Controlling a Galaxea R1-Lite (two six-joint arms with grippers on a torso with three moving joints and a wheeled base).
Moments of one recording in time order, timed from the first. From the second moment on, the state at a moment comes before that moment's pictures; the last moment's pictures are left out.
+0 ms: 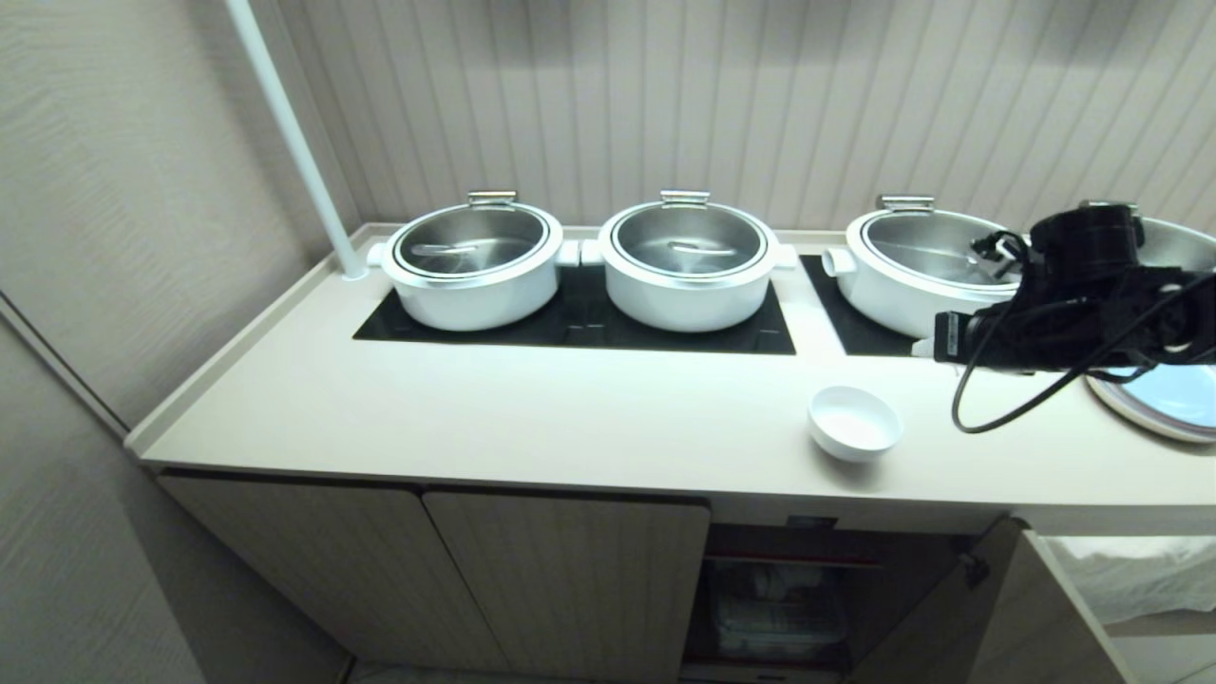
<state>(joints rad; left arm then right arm) 0.00 0.00 0.00 0.00 0.00 0.00 -0.04 1.90 -1.31 -0.02 0.23 0.10</state>
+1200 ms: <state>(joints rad) 0.00 0.00 0.00 0.00 0.00 0.00 -0.04 0.85 -0.26 -0.19 0.30 -0.18</state>
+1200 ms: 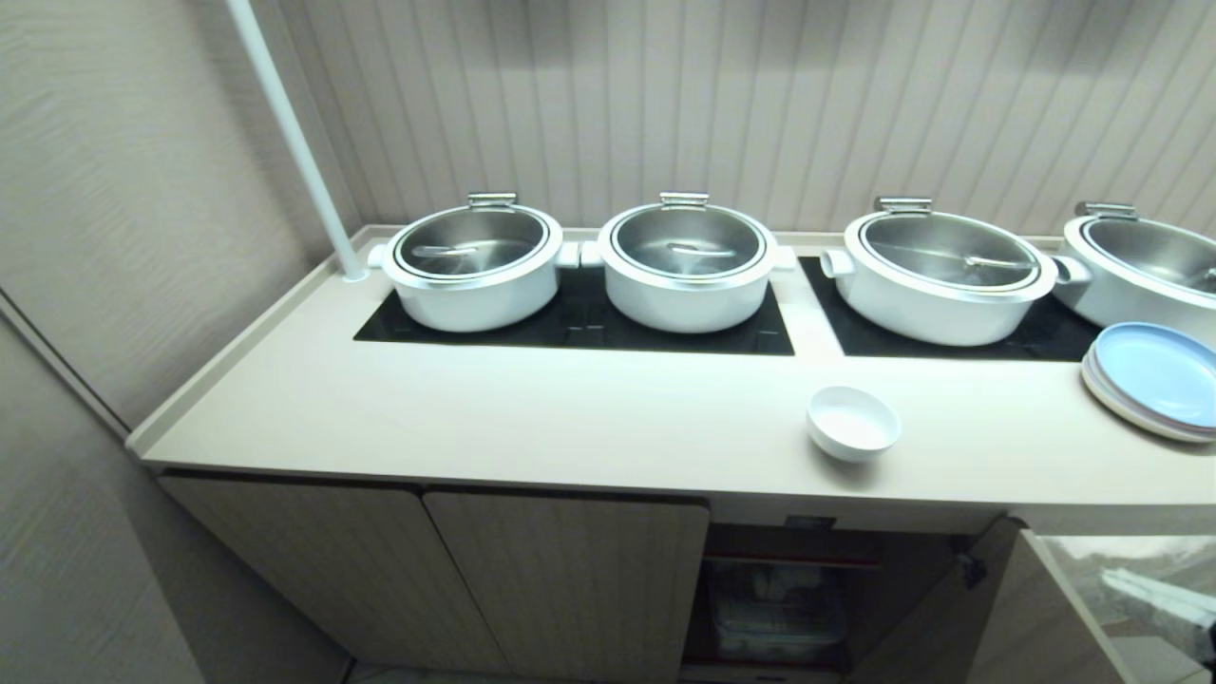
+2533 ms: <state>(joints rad) 0.00 0.00 0.00 0.00 0.00 0.00 0.04 0.27 0.00 -0.01 0.03 -0.10</state>
